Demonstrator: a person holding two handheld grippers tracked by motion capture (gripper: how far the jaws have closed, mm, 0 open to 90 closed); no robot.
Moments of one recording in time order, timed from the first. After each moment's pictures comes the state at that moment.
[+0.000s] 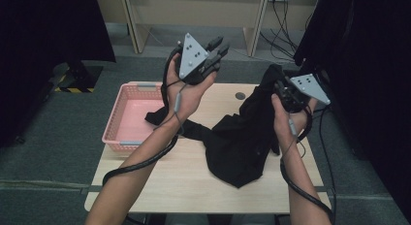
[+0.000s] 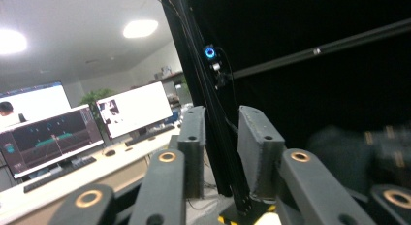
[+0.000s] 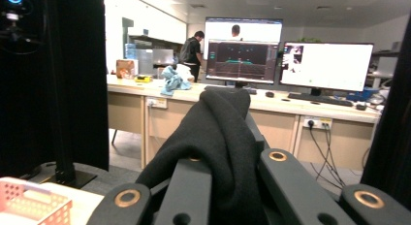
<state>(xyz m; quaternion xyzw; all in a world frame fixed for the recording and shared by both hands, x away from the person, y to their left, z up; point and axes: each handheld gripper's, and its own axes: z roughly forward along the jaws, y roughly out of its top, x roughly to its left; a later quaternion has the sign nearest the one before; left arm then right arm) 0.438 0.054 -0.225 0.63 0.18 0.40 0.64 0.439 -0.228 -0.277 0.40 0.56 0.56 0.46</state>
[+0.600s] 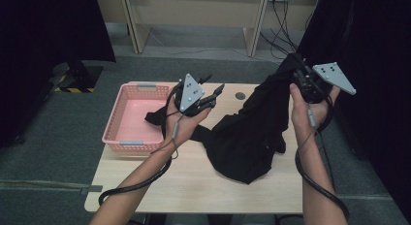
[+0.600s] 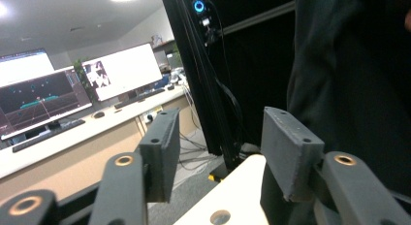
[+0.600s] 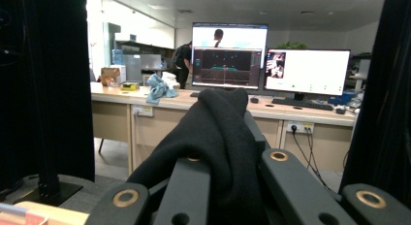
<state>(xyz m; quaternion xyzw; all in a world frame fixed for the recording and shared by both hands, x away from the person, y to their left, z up) 0.433 0.063 -0.318 0.67 0.19 0.39 0.60 0.436 -0.259 -0.246 0.41 0.54 0.56 0.47</state>
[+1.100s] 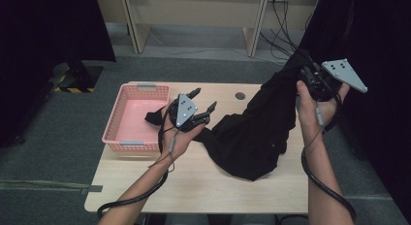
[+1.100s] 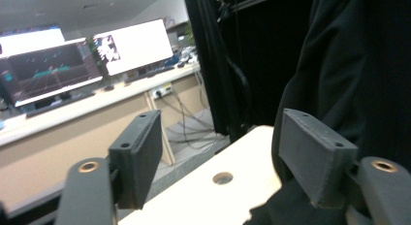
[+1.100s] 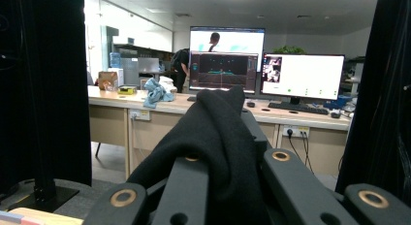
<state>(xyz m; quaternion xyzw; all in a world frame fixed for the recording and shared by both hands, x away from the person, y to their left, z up) 0.426 0.097 -0.395 0.67 0.27 0.38 0.58 0.434 -0.262 -0.237 0.41 0.54 0.56 0.47</state>
